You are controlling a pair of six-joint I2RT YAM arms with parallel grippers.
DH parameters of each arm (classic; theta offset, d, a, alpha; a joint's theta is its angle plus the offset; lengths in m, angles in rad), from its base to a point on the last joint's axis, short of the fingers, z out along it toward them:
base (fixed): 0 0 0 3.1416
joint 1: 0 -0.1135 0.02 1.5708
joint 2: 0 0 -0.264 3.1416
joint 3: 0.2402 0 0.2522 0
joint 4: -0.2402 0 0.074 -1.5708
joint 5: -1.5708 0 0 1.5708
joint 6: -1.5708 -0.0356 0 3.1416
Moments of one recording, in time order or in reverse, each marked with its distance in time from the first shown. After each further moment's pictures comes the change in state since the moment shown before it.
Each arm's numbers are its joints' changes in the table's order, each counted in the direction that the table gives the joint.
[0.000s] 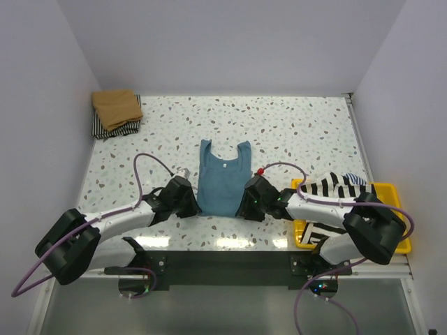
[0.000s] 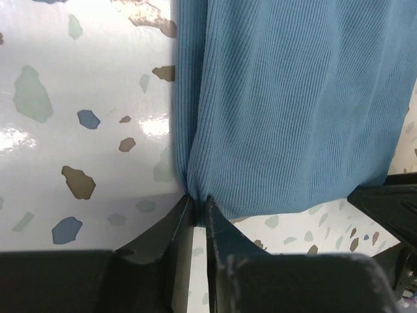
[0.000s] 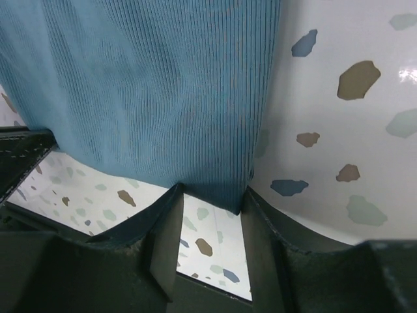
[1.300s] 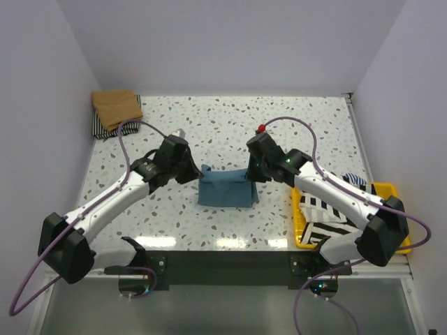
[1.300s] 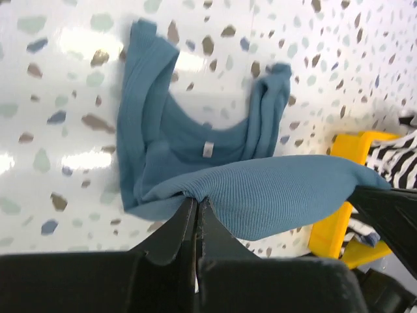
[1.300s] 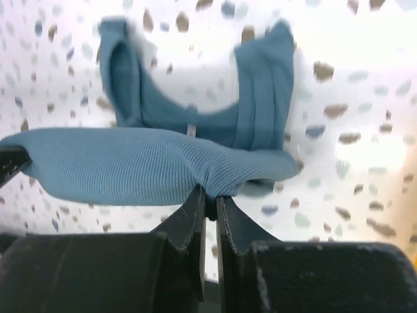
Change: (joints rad) left arm -0.085 -0.035 0.489 -0.433 0.021 0.019; right arm 0.062 -0.070 0.514 -0.507 -0.190 0.279
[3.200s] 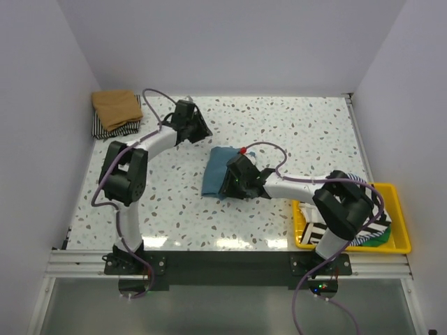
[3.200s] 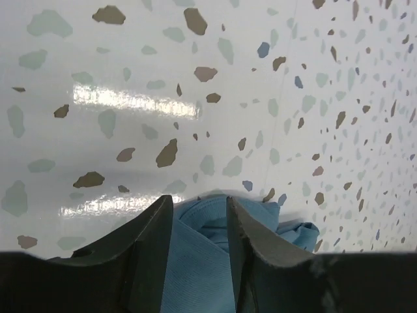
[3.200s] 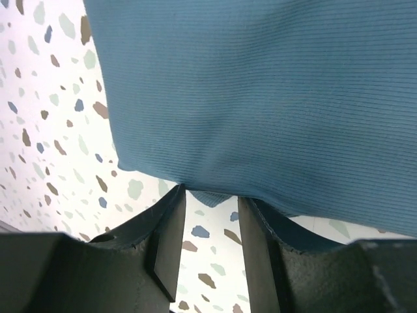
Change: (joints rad) left arm -0.254 0.827 0.506 0.388 -0.109 -0.133; right arm -0.019 0.362 -0.193 0.570 0.155 -0.216
